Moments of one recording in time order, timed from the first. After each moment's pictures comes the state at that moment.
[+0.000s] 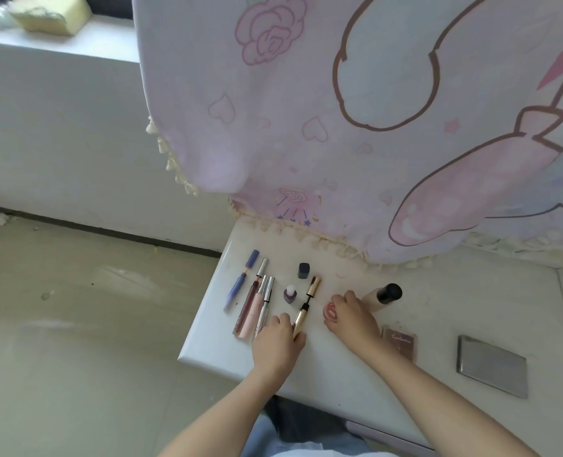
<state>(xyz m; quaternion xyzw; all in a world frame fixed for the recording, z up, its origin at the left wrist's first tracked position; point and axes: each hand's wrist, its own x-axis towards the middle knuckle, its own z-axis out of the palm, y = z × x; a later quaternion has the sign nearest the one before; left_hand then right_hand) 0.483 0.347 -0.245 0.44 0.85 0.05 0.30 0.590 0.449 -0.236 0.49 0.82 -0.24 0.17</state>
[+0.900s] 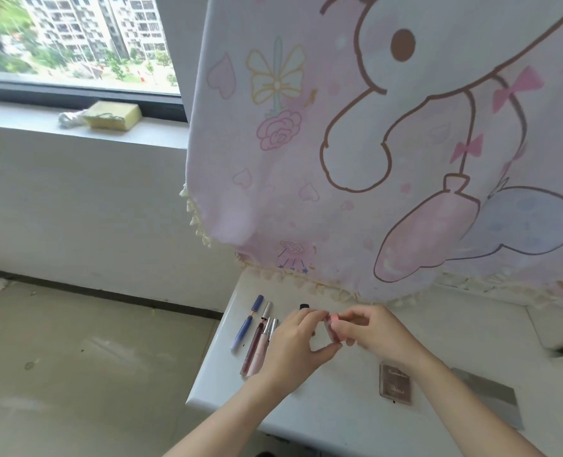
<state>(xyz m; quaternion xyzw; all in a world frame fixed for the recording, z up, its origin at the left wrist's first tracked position) 0.474 0.351 -0.145 0.62 0.66 0.40 0.13 0.609 0.433 -0.093 0.43 0.69 -0.58 -0.11</state>
